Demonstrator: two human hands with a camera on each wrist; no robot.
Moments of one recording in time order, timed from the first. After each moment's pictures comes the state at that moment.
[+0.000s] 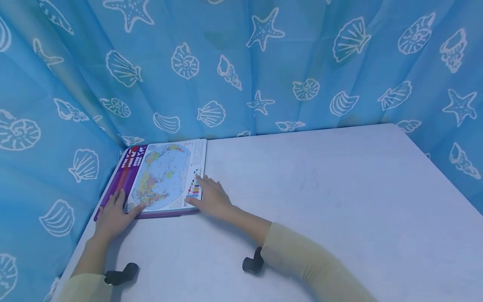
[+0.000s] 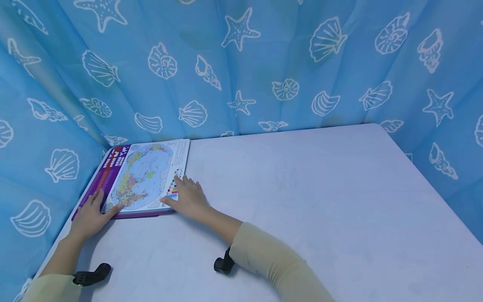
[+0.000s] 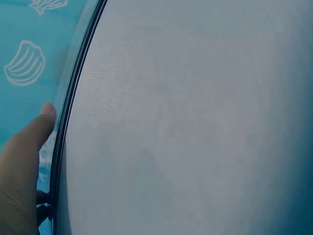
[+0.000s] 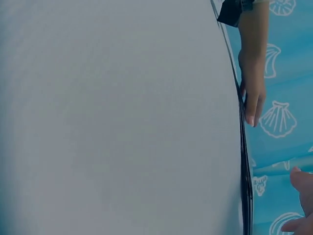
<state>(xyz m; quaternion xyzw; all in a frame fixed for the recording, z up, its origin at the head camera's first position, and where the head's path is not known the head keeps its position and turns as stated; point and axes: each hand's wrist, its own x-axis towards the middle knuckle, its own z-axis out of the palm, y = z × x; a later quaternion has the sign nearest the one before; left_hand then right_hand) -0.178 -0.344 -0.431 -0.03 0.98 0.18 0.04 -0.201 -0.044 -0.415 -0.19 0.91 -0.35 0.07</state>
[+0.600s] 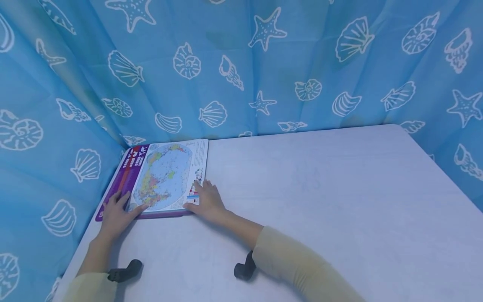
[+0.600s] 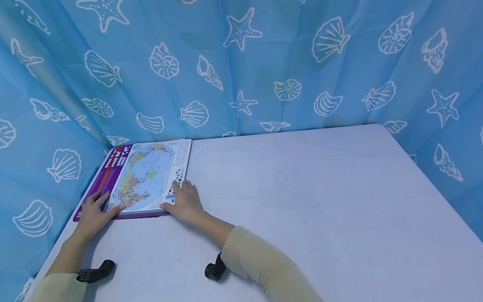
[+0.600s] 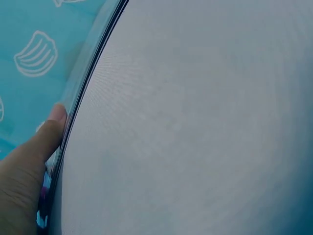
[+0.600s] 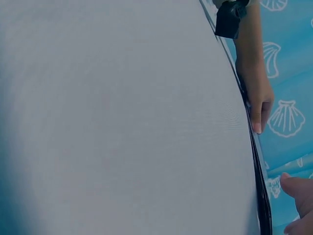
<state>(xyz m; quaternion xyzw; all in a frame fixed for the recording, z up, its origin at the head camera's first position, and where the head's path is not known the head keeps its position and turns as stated) -0.180 -0.343 -0.438 -0.07 0.97 0.24 0.02 -0.199 -0.064 -0.431 -0.17 0.91 -0.36 0.08</state>
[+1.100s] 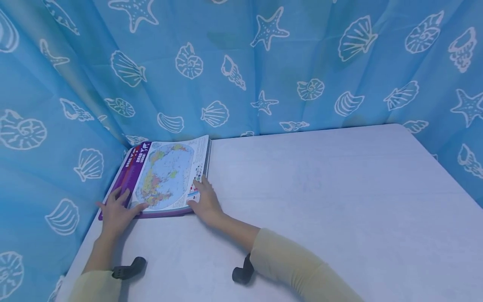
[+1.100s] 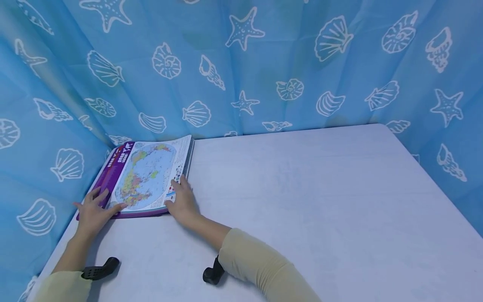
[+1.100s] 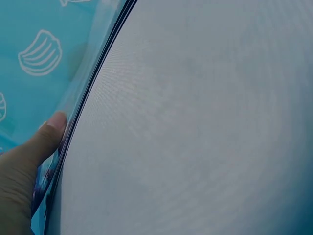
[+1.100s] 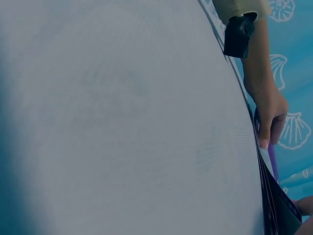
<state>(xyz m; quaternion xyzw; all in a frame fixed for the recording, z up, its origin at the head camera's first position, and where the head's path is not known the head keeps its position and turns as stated) -0.179 -0.341 -0.433 -0.06 0.97 0.24 -0.07 -0.193 -0.078 -0.435 -0.11 0.85 -0.52 0.04</state>
